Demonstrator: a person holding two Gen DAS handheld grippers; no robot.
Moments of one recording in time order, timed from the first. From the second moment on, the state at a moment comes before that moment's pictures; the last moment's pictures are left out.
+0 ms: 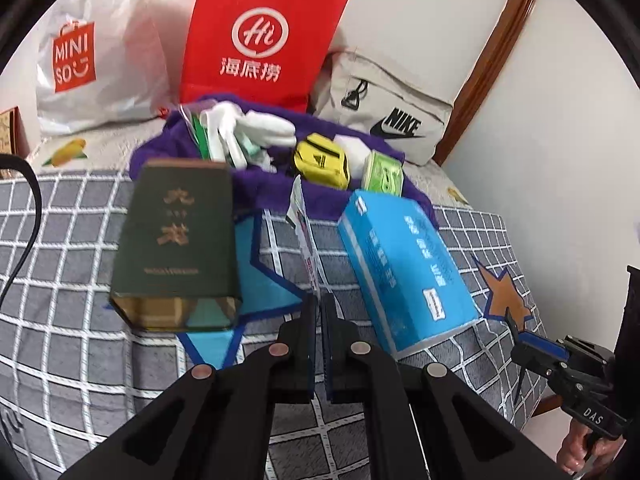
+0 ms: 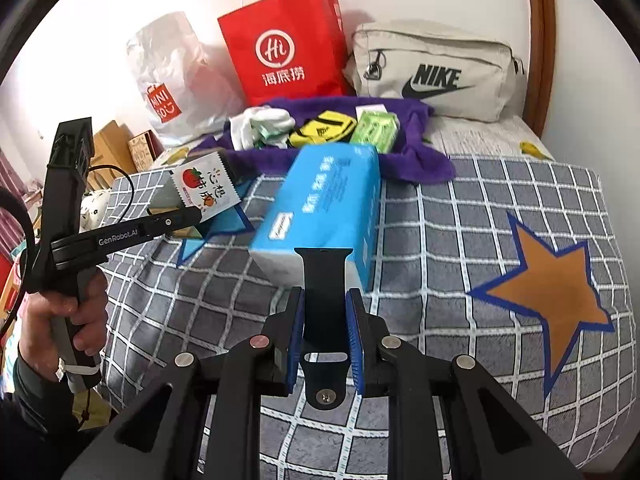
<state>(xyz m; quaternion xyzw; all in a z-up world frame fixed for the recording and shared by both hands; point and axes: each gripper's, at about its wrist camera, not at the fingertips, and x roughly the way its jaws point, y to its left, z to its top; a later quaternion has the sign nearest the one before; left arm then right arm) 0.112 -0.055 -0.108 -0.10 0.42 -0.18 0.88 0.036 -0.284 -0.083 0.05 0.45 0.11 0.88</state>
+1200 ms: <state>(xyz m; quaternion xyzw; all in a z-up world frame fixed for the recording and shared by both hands) 0.156 -0.018 -0.052 -0.09 0.38 -0.16 0.91 0.109 -0.257 -0.051 0.03 0.43 0.13 0.89</state>
